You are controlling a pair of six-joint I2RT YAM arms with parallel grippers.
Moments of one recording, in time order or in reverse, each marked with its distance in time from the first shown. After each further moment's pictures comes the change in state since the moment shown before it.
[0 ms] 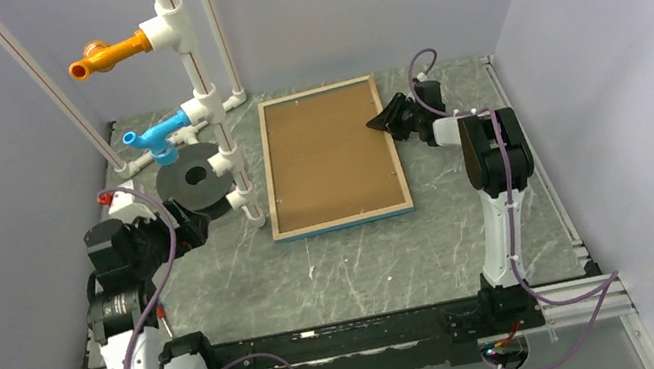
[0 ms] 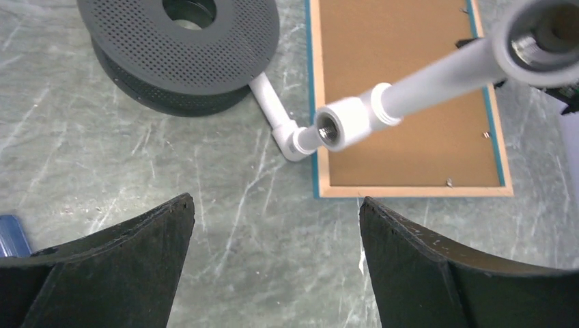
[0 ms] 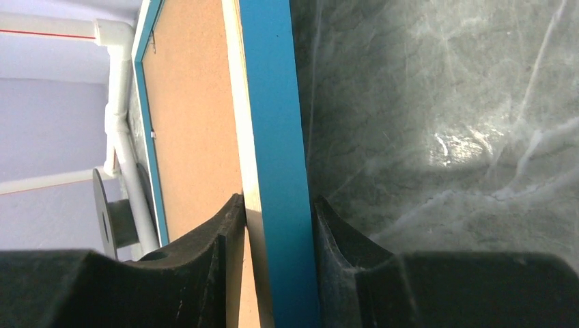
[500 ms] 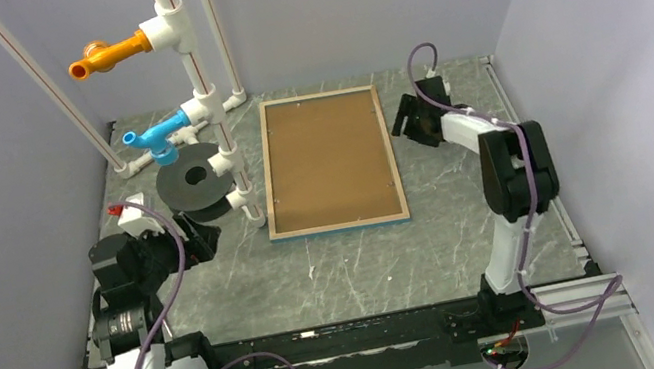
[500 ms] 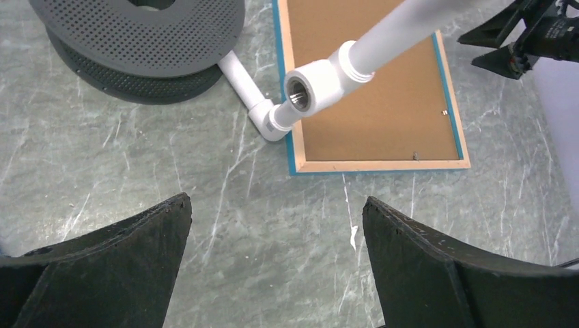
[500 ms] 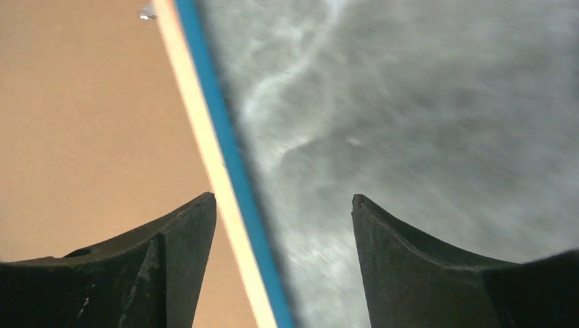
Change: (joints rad) left arm 0.000 -0.108 -0.050 -0.060 0.095 0.033; right arm 0.046 -0.226 -0.029 -0.420 0.423 -0.250
